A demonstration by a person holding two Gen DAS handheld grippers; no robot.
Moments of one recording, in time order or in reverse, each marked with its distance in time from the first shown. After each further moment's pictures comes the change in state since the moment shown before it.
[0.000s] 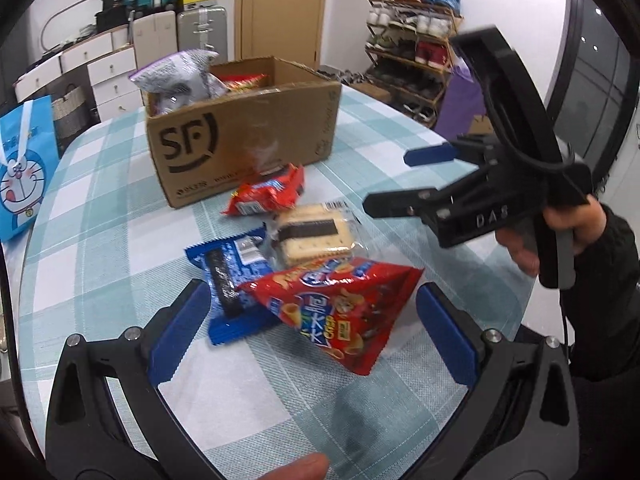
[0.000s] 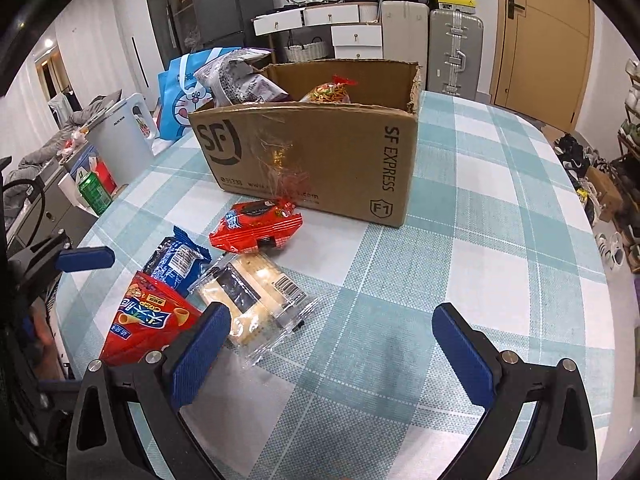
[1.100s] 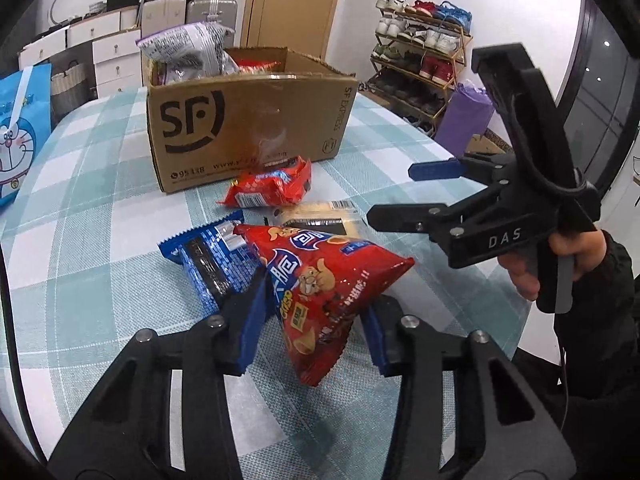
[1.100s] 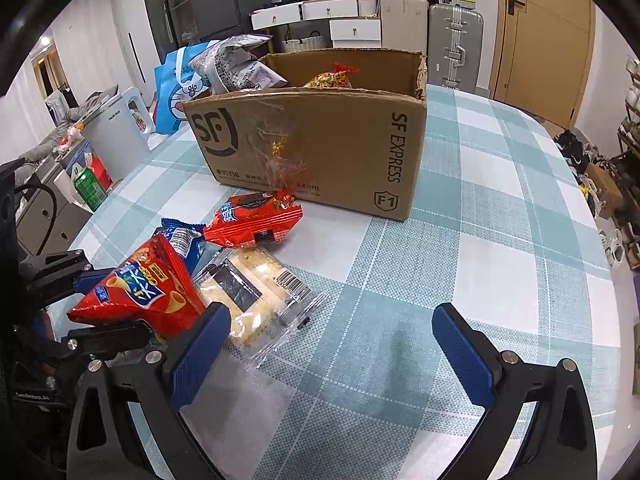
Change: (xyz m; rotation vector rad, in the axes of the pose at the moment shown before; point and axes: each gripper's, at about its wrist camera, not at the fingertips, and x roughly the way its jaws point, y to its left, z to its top) left arm 0.013 0.018 -0.006 -0.100 -0.041 -0.055; right arm 0.012 0.004 -0.001 0.000 0.020 -0.009
